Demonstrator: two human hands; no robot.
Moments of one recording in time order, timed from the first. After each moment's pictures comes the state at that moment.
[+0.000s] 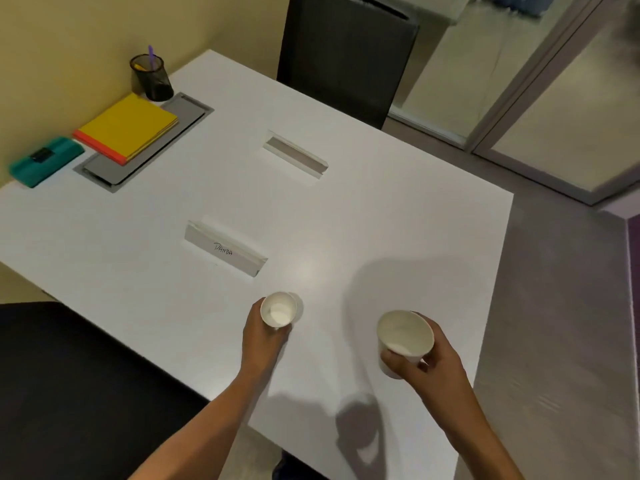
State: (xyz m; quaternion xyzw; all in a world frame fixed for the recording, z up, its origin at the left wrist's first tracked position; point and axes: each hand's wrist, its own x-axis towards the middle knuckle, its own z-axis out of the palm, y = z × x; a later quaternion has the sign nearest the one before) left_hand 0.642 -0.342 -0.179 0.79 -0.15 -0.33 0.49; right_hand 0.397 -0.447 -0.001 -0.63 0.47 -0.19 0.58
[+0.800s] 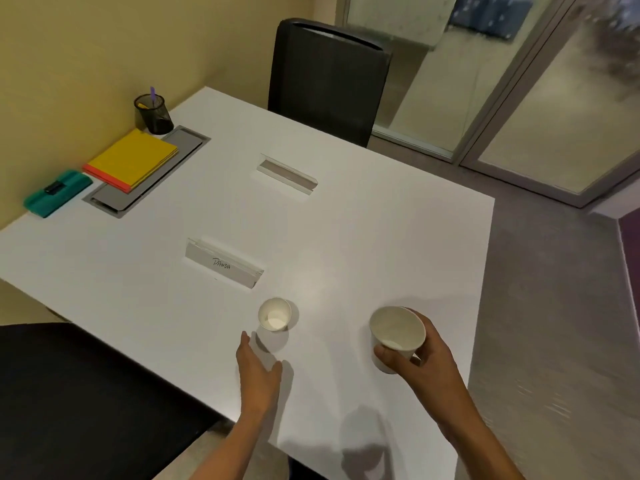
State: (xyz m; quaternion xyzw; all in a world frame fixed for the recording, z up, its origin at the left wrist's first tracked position) left_hand 0.600 -0.302 -0.161 0.83 -0.12 -0.34 0.43; right_hand 0.385 -0.434 0.013 -0.62 0.46 -0.23 0.59
